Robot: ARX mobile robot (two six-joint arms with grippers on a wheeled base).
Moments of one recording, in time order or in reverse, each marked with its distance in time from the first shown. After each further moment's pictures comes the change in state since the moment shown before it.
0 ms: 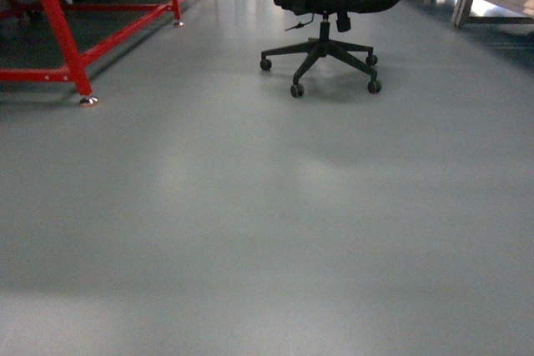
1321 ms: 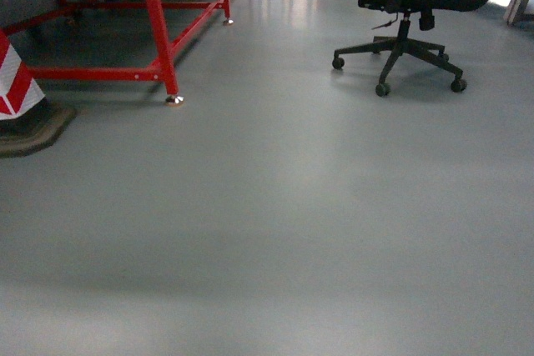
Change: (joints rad) left arm 0.000 0.000 0.000 0.000 0.001 0.000; right arm 0.000 0.000 0.000 0.002 0.000 0.000
